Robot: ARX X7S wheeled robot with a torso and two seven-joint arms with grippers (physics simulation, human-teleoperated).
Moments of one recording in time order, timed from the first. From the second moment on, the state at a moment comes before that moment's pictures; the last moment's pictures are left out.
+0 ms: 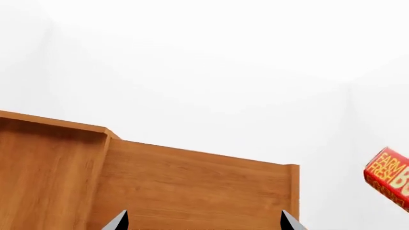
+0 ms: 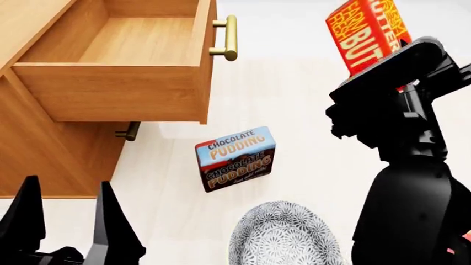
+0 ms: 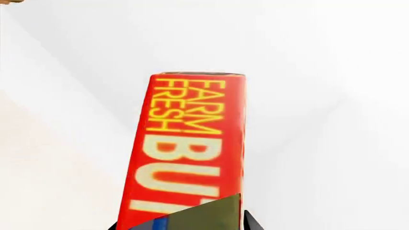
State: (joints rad) left arm 0.15 -0.64 0.41 0.39 -0.23 0.82 -0.54; right arm 0.76 0.37 -0.52 -0.66 -0.96 1.15 -0.46
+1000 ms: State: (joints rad) left arm 0.14 -0.66 0.42 0.42 -0.26 0.77 -0.53; right arm 0.50 0.62 -0.49 -0.61 -0.72 0.61 0.11
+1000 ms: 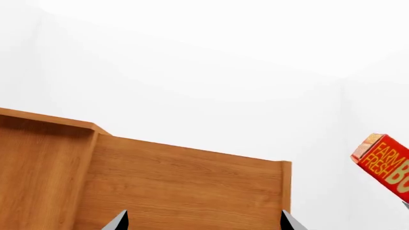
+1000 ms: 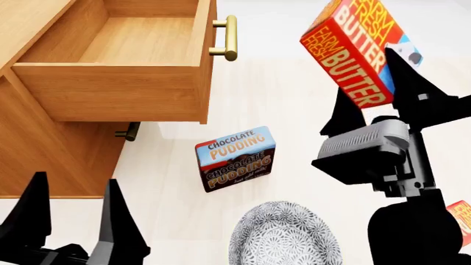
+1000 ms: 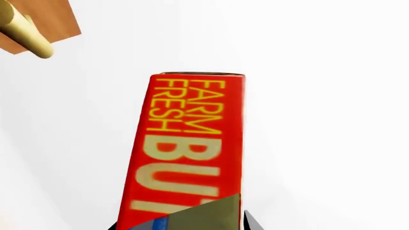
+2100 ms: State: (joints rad) left arm 0.16 -0.66 0.43 0.46 -0.25 0.75 -0.51; right arm 0.55 0.77 -0.60 -0.36 -0.78 0.15 0.39
